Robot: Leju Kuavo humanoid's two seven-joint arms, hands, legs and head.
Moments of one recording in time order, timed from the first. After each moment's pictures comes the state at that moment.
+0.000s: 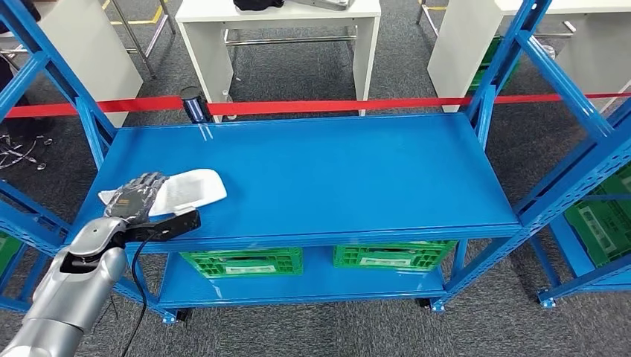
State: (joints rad) left arm -0.39 0.26 -0.27 -1.06 -1.18 -0.14 -0.06; right arm 0.03 -0.04 -1.04 -0.36 1.57 0.35 -0.40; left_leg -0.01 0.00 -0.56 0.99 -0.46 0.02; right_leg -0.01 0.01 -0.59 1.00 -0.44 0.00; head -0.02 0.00
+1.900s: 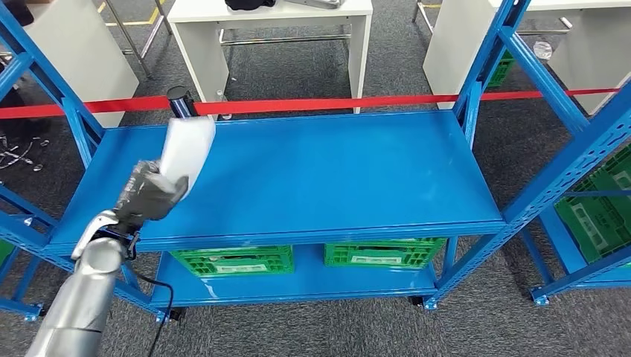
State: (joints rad) left arm -0.32 0.11 -0.10 -1.31 -0.34 -0.22 -0.40; right arm -0.02 -0.11 -1.02 -0.18 1.56 0.25 -0.41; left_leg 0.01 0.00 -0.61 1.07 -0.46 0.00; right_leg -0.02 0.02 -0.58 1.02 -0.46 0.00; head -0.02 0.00
